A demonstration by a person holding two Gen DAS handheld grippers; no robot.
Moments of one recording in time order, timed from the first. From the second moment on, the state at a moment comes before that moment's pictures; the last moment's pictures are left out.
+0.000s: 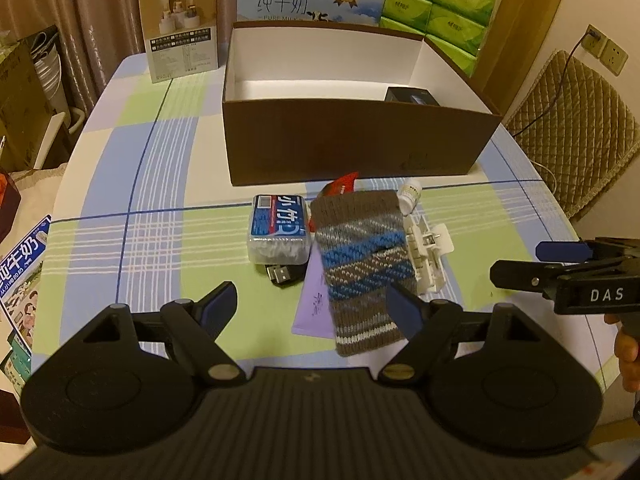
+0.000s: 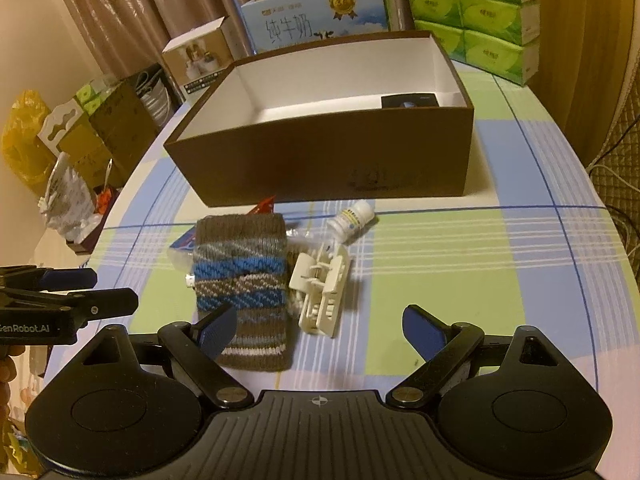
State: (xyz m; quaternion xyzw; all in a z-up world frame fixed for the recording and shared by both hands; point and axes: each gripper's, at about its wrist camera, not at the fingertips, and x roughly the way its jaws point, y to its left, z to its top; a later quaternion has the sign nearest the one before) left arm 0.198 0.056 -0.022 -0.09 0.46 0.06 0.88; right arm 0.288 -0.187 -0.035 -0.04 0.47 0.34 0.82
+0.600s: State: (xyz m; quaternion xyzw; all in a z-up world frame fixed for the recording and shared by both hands) left arm 0.217 0.052 -0.046 -0.08 0.47 0.06 0.88; right arm 0.299 -0.165 -0.064 -0.05 0.48 0.34 0.81
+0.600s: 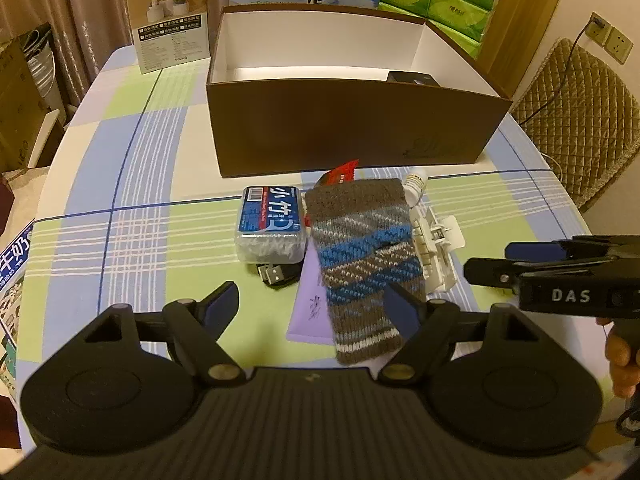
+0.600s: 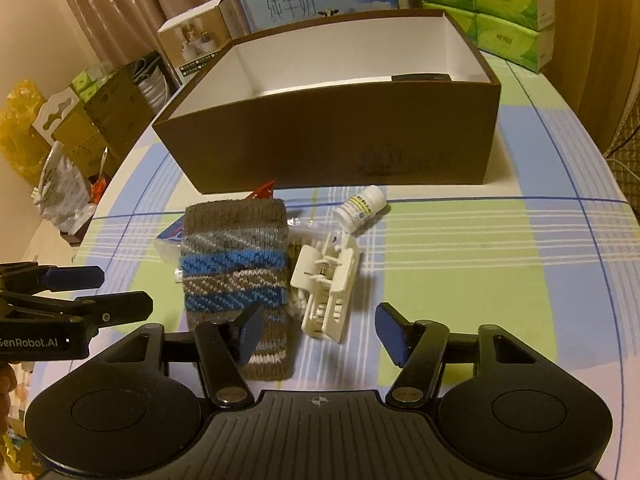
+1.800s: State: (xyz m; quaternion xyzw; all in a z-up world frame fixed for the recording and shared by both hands) left arm 0.279 0.016 -0.086 -0.06 0.51 0.03 0.86; right arm 0.336 -0.174 -0.098 -0.06 0.49 0.30 0.82
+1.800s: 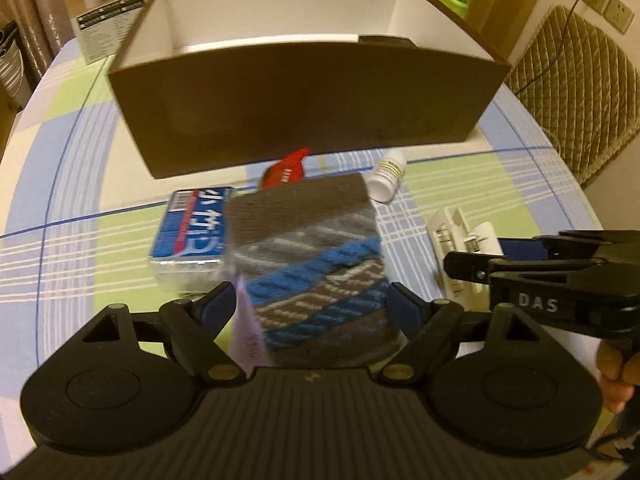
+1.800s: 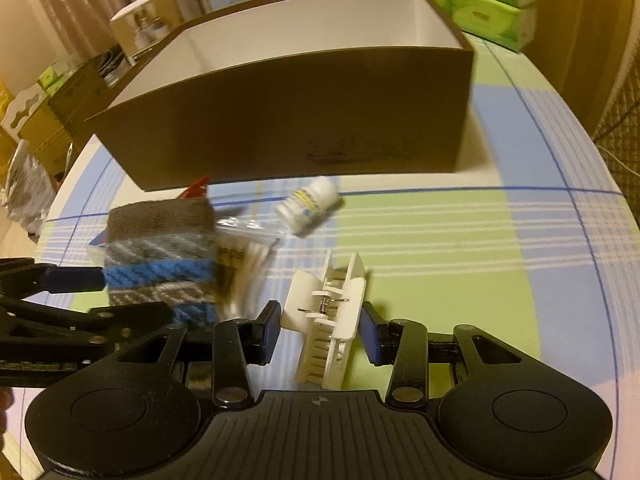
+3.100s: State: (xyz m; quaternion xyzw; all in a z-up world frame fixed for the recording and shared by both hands) left arm 0.190 0.063 -0.019 -0.09 0.43 0.06 0.89; right arm 0.305 -0.214 -0.062 -0.03 0.45 0.33 0.83
